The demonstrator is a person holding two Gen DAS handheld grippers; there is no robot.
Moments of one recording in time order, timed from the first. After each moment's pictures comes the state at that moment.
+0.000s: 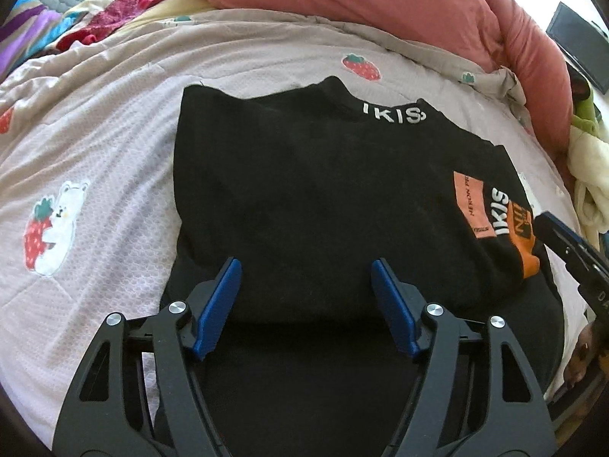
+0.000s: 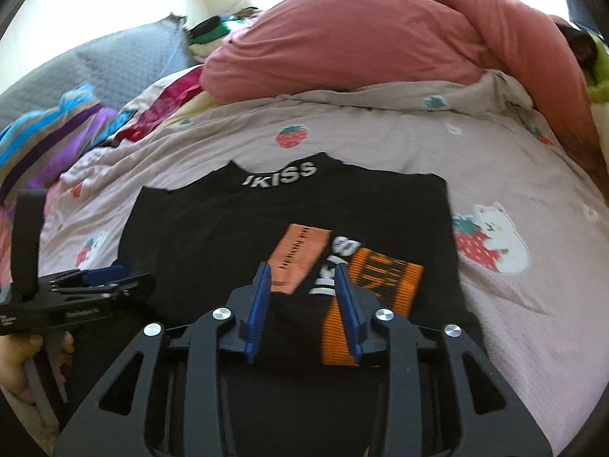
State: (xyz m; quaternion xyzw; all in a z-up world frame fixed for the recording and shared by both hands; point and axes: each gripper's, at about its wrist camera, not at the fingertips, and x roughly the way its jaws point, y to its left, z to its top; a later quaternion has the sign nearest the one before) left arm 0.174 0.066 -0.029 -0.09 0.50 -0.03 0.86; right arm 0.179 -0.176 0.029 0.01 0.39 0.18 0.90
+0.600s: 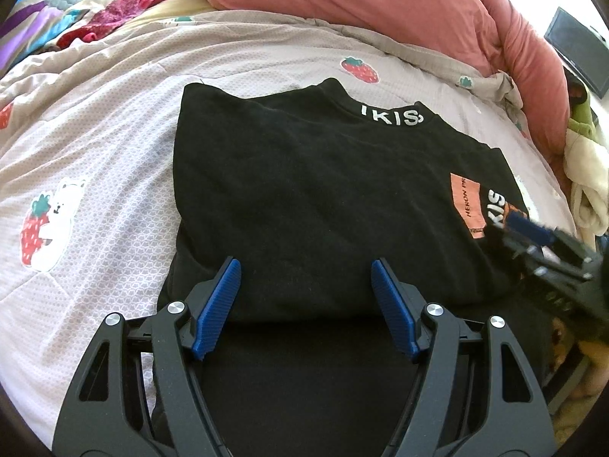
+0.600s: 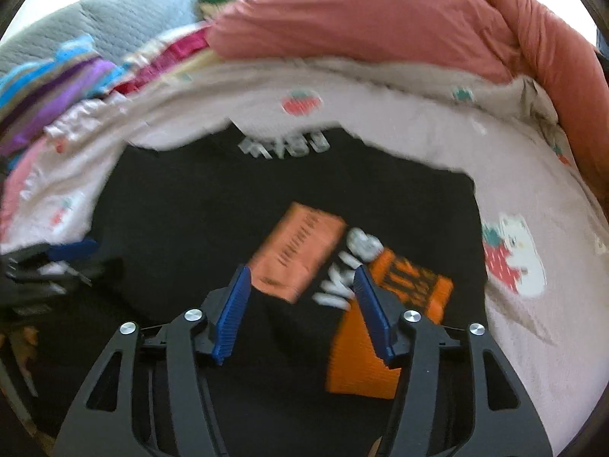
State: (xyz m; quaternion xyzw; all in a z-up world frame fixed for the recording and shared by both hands) left arm 0.172 0.070 -0.028 -0.10 0.49 -0.03 0.86; right arm 0.211 -0.164 -0.014 -0.07 0.46 0.14 0.88
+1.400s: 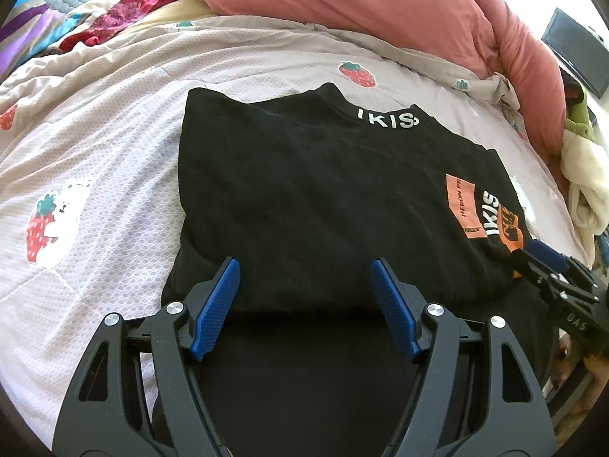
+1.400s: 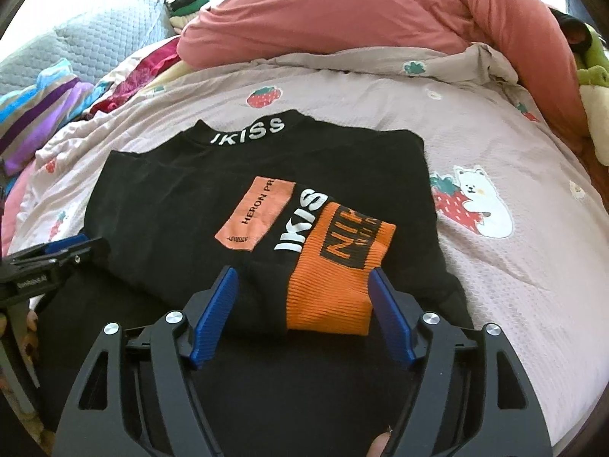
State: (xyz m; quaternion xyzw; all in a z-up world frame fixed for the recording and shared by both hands) left arm 0.165 0.069 -0.023 -0.10 0.49 -0.03 0.87; right arm 0.175 -0.199 0.007 0.00 0.43 0.13 0.89
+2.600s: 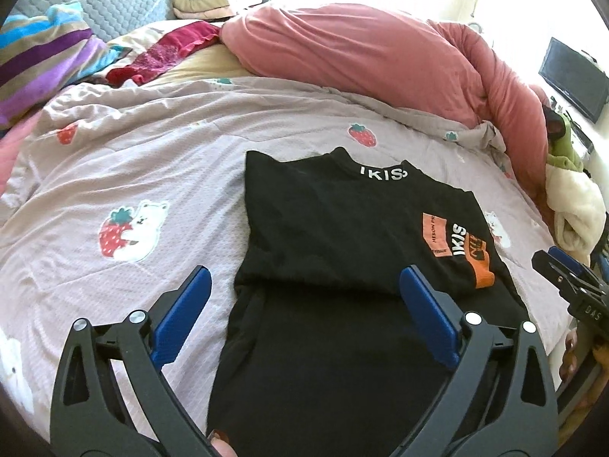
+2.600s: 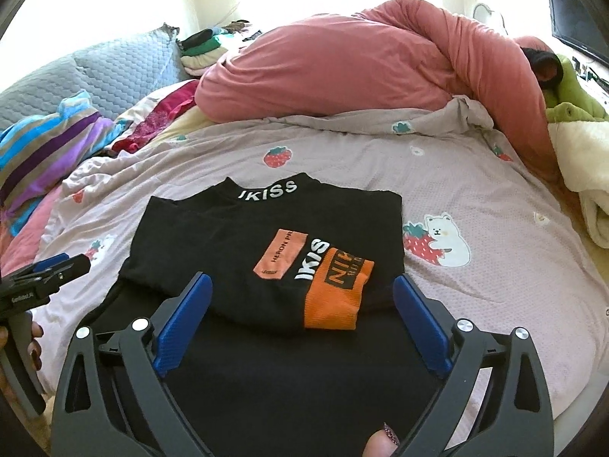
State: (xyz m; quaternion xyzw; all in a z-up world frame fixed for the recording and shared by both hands) left arm 0.099 0.091 0.047 -0.11 0.41 0.00 0.91; right arm 0.123 -0.210 0.079 0.00 0.36 0.14 0.92
